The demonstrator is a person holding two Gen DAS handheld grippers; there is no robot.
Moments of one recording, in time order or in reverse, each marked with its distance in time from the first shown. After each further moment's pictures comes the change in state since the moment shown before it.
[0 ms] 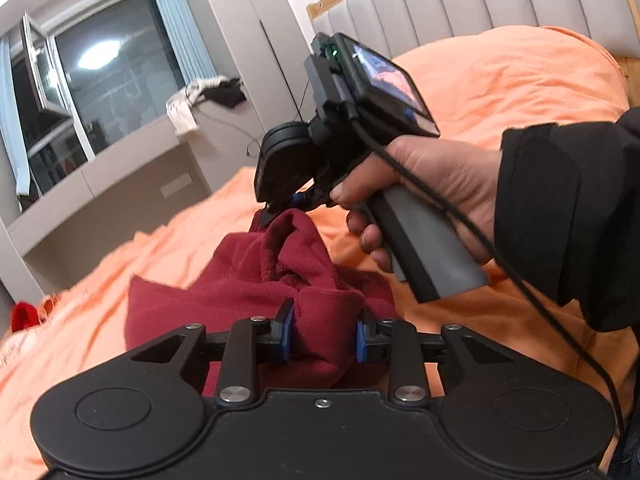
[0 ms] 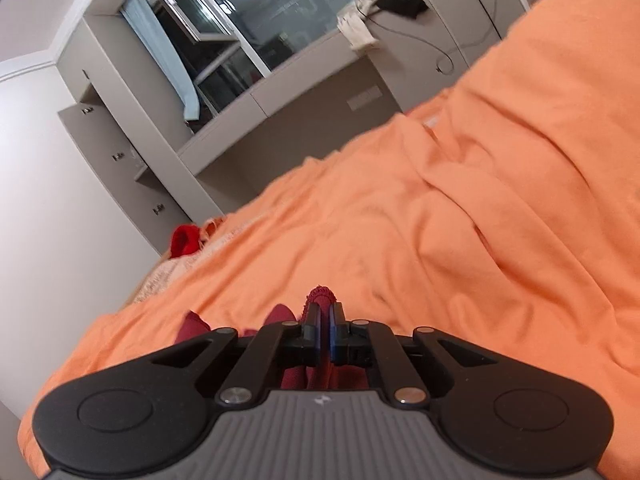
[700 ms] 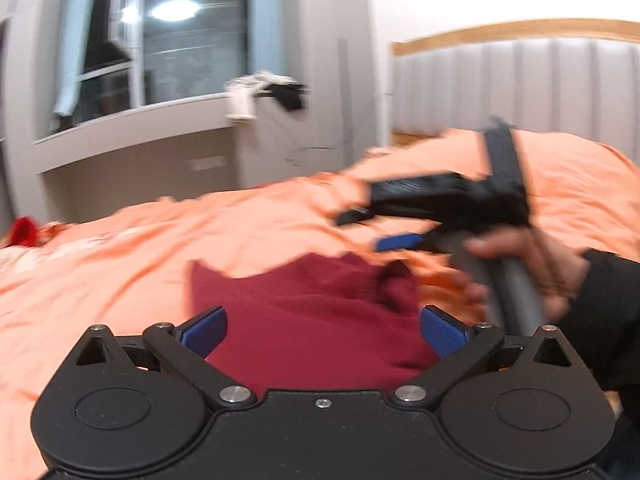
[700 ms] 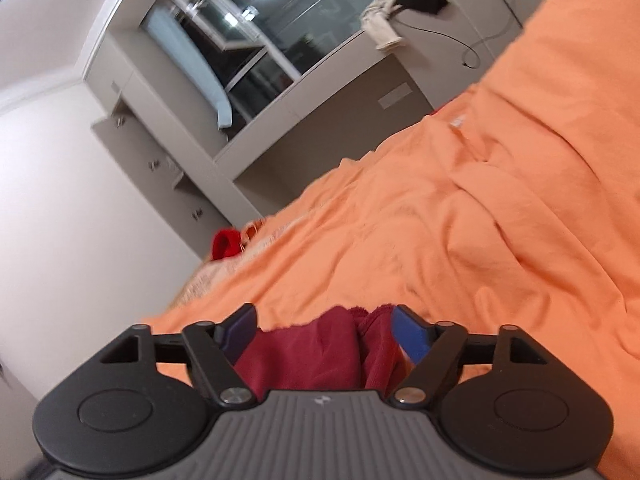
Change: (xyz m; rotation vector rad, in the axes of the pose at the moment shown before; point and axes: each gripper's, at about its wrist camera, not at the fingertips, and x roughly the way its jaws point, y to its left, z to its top) left arm -0.044 0.100 -0.014 -0.336 -0.076 0.030; right arm -0.022 0.009 0.003 -0.024 -0.004 0.125
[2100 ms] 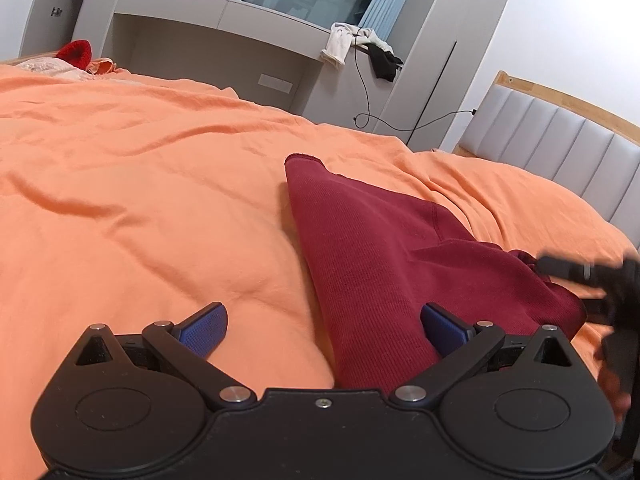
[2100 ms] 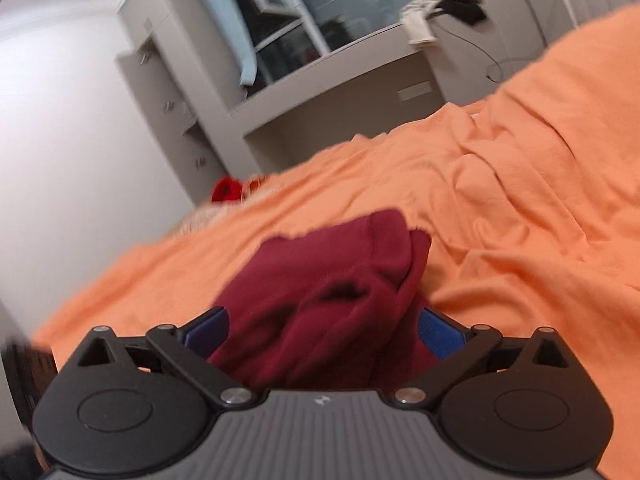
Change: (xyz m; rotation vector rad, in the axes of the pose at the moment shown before) left arm 0.042 0.109 -0.088 -0.478 0.096 -0.050; right arm -0.075 0.049 -0.082 -0.237 0.084 -0.095
